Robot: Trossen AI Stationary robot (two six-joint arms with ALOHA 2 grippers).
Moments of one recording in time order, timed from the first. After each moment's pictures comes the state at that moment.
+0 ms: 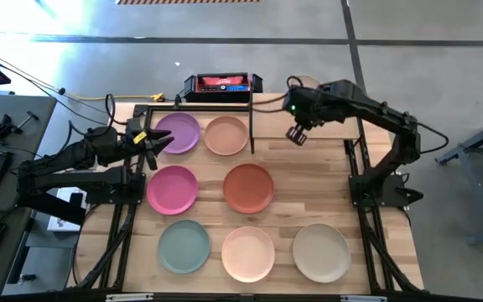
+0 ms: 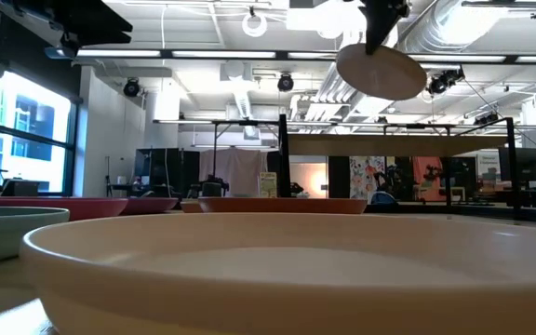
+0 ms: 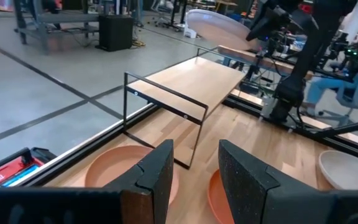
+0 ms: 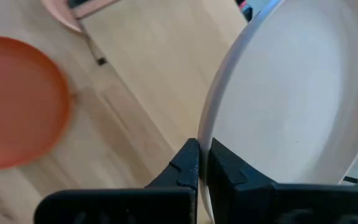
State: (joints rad) left arm 0.19 0.37 0.61 -0.43 -0.29 -0.23; right arm -0.28 1.62 1.95 -1.57 0.38 0.23
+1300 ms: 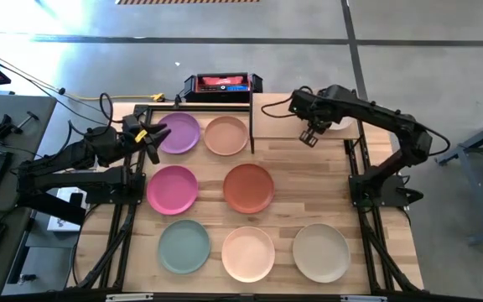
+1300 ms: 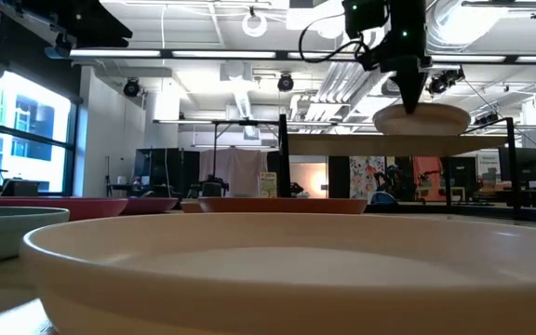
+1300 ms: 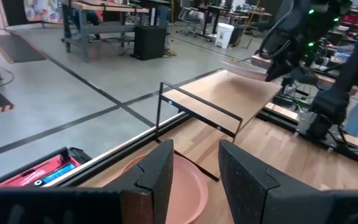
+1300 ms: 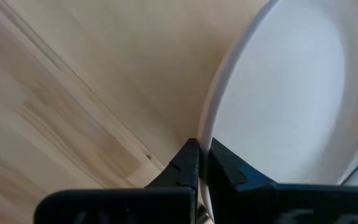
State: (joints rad) left arm 0.19 0.37 0.61 -0.42 -0.45 -0.23; right arm -0.48 1.52 1.49 -1.44 0.35 0.14
